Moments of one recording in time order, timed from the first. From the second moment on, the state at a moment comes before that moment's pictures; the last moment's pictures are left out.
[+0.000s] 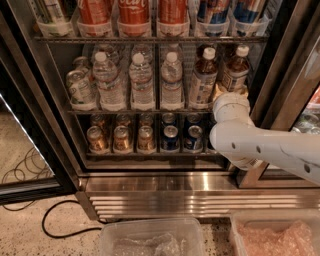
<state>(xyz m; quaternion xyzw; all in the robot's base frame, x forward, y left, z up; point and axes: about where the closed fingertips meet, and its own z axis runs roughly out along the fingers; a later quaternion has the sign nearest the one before) 0.704 -0.226 0.841 0.08 0.72 -0.04 0.69</state>
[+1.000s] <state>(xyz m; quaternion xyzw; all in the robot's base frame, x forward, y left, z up) 0.665 -0.201 0.887 0.07 0.68 -0.01 0.73</state>
